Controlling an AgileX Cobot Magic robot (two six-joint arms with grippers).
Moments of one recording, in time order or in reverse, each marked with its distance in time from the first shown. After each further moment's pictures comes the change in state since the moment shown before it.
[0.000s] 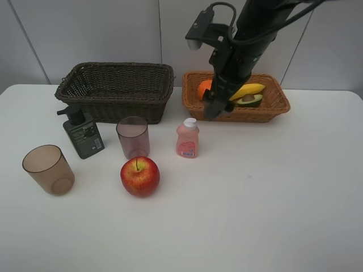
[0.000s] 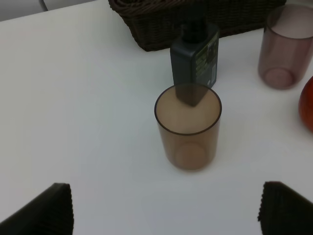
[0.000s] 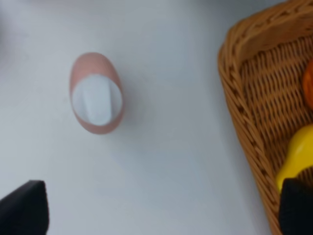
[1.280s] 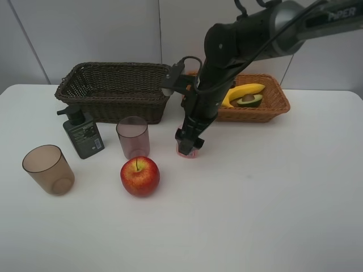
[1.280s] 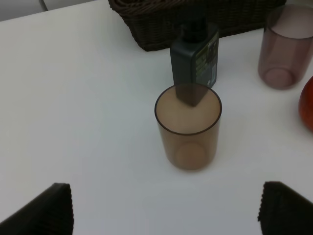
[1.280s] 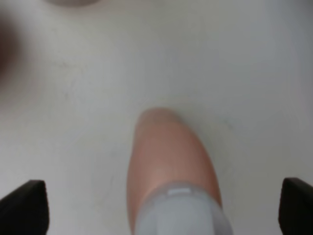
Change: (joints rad) left arm 0.000 0.000 0.000 0.000 0.000 0.000; right arm 0.053 0.240 0.000 0.088 -0.128 0.000
